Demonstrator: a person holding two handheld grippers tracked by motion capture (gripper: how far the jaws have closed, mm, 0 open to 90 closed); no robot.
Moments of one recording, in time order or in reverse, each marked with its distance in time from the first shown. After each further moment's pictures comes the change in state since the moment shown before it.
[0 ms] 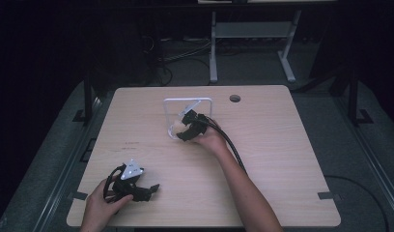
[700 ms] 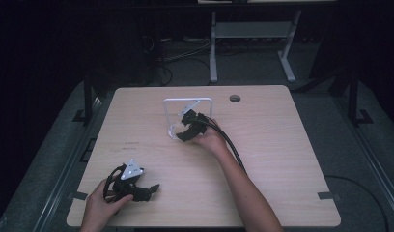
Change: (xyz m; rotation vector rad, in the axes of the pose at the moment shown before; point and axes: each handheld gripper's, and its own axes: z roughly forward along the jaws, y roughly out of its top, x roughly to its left) left arm 0.000 0.000 0.000 -0.001 0.000 -0.001; right arm 0.002 0.002 -0.005 0.004 -0.024 -0.020
